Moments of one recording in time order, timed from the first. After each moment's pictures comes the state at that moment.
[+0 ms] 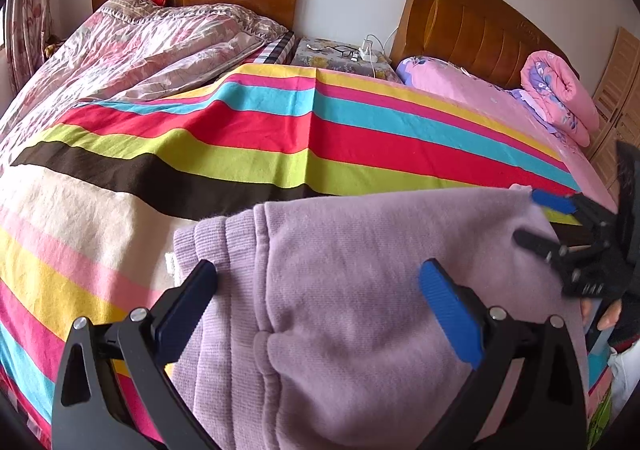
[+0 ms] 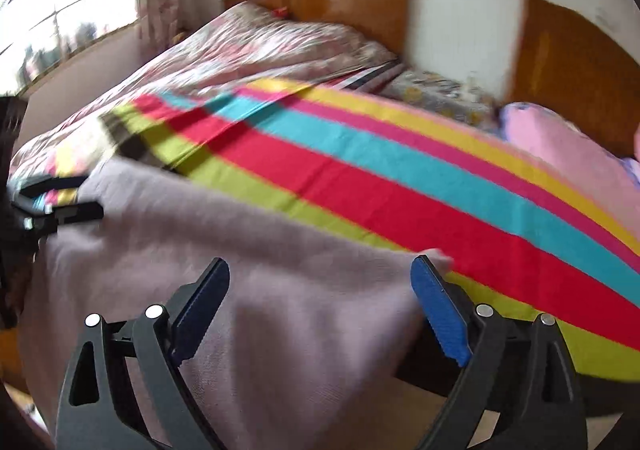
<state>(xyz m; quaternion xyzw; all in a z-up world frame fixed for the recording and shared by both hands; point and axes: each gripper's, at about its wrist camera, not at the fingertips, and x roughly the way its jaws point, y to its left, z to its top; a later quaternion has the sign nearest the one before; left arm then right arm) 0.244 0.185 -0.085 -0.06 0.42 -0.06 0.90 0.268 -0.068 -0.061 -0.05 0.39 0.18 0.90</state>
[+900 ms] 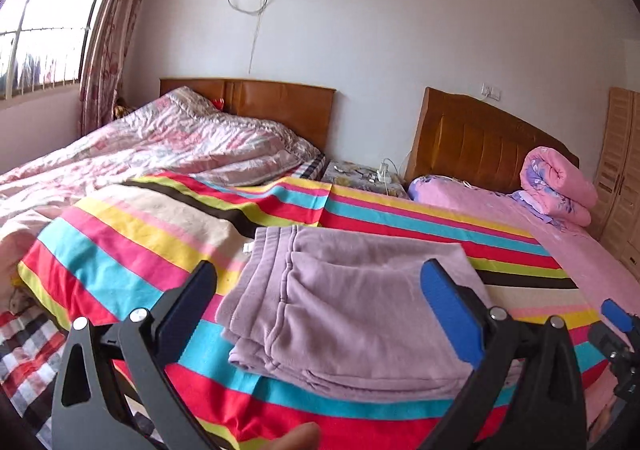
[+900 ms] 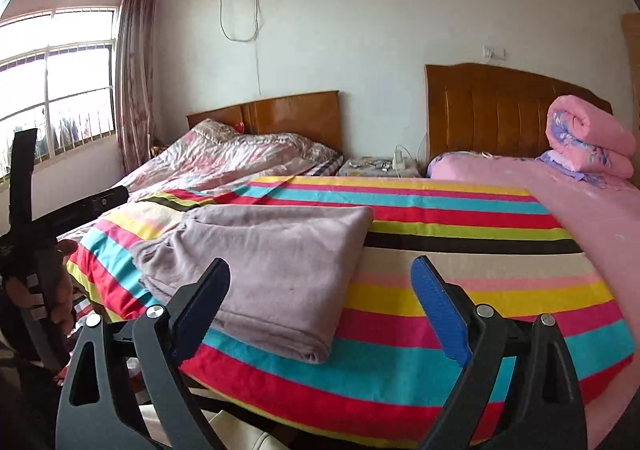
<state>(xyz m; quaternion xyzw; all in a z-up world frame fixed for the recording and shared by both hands) 0.013 0.168 -0.005 -0.08 0.19 0.01 0.98 -0.028 -0.105 0.006 0.04 0.21 0.09 0.97</state>
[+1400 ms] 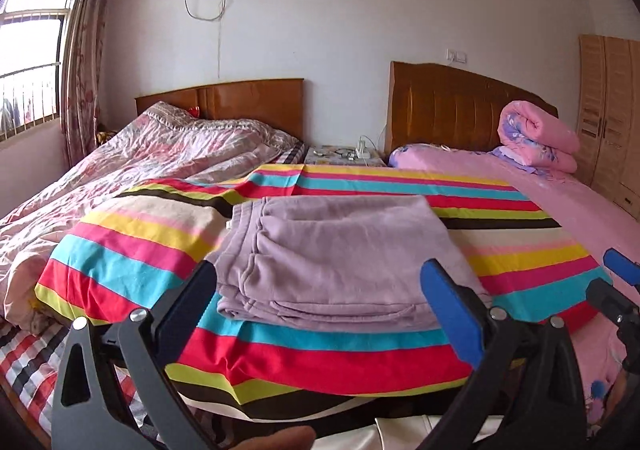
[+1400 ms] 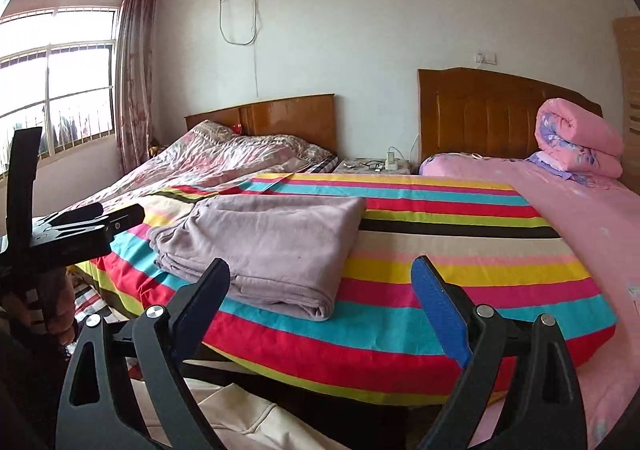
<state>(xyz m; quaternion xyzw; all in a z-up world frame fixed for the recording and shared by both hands) -0.052 0.122 -0.011 0.00 0.21 -0.03 0.98 -0.087 -0.104 0.008 0.04 0.21 0.08 0.97</state>
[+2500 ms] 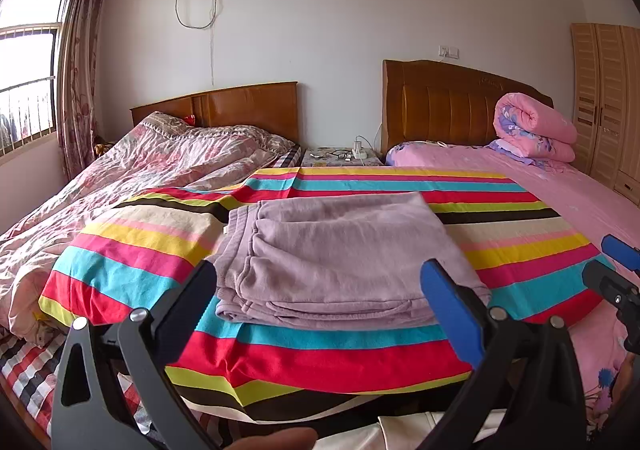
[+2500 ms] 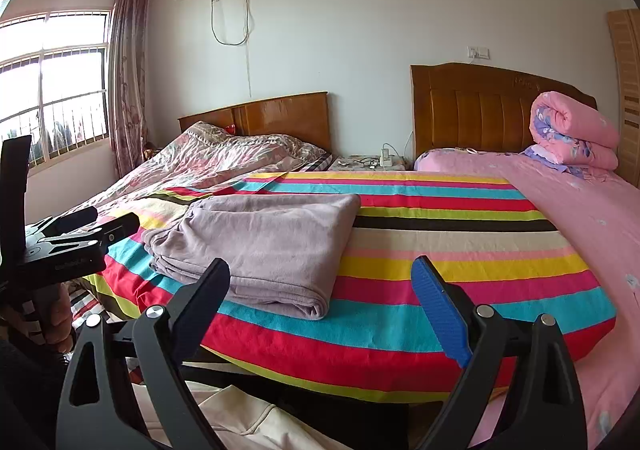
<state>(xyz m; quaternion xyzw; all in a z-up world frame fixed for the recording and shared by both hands) -0.055 0.115 -0.011 0.02 0.22 -0.05 0.98 -0.085 -0.109 0.006 0.04 0.21 0.07 0.97</state>
